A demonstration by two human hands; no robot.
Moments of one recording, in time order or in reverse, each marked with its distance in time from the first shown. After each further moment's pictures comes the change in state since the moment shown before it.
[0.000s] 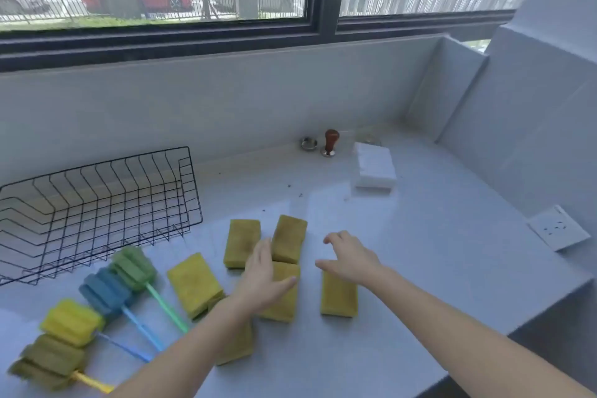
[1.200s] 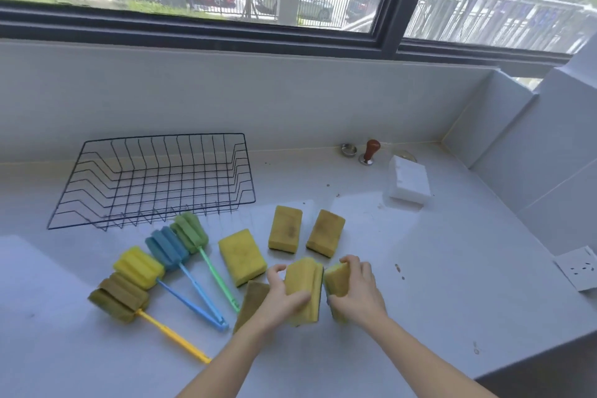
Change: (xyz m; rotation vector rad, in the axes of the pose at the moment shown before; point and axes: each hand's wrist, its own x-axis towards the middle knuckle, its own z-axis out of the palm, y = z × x) left_hand -0.078 -0.031 0.002 -0.911 -0.098 -0.260; right_hand -0.056 -0.044 0.075 0.139 0.135 0.097
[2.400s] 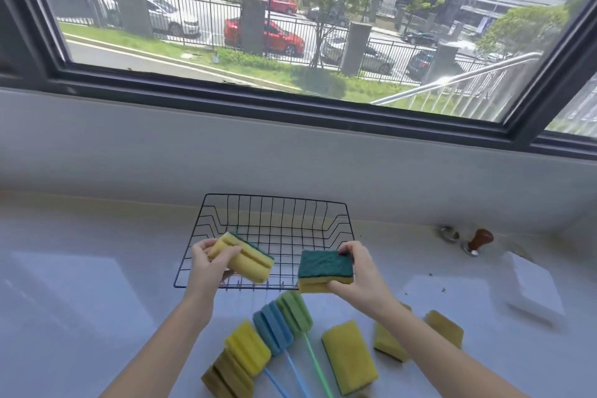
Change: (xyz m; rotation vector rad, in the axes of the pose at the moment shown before) left_hand -0.033 0.091 -0.321 -0.446 0.669 0.314; right_hand 0.091 -0.273 0.014 0.199 -0.040 -0.493
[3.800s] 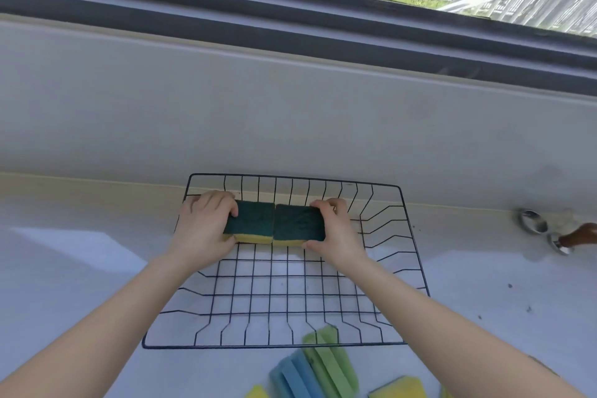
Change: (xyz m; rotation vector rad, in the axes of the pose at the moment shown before) left_hand 0.221 -0.046 -0.023 1.472 -0.251 0.587; right_hand 0.196 0.030 0.127 -0.151 -0.114 -0.018
